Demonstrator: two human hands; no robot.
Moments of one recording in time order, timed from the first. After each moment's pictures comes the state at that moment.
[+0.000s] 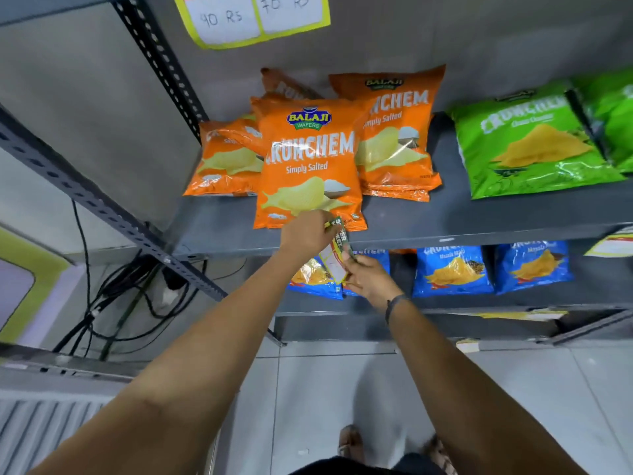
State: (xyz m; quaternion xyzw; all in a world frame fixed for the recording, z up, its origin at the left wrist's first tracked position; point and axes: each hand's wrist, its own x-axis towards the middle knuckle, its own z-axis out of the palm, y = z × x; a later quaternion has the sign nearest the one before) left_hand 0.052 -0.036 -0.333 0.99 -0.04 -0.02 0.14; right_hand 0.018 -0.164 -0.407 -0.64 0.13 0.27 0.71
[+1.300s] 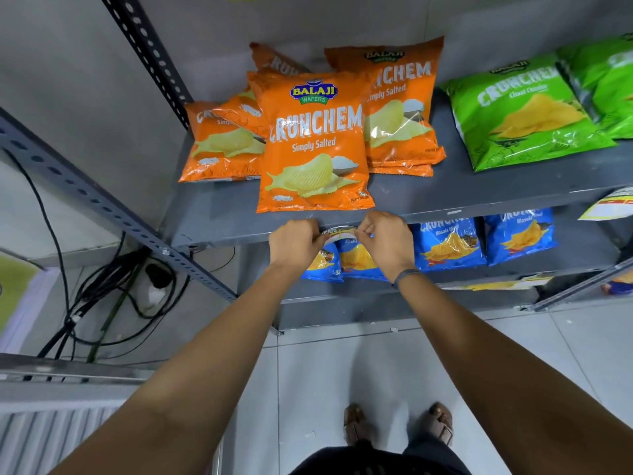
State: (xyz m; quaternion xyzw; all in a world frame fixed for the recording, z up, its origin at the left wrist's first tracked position) left_hand 0.016 0.004 -0.372 0.99 -0.02 0.03 0.11; right_hand 0.019 -0.165 -0.383 -0.94 -0.04 -0.08 0.33
